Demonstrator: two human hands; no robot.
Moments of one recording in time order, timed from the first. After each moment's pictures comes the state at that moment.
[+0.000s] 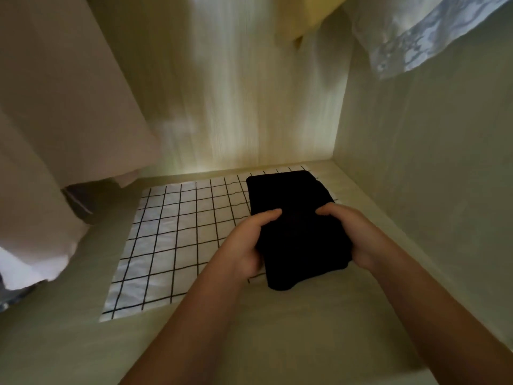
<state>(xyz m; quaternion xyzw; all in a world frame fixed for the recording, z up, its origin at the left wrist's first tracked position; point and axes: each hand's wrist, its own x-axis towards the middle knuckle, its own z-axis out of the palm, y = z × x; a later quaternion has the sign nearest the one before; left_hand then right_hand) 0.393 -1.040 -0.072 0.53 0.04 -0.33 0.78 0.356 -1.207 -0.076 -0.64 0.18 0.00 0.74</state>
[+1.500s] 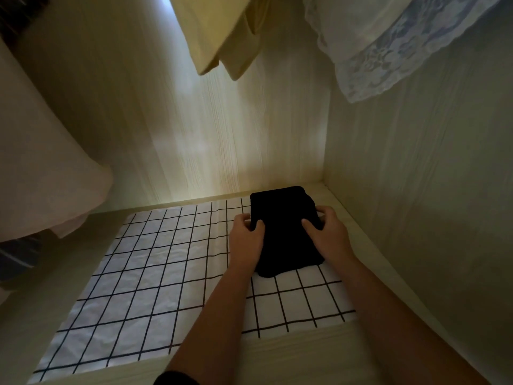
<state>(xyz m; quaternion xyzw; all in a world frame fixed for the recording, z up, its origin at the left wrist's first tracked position) 0.514 -1.139 -0.134 0.80 -0.03 0.04 0.59 0.471 -1.289 -0.137 -0.82 0.16 -0.21 0.51</state>
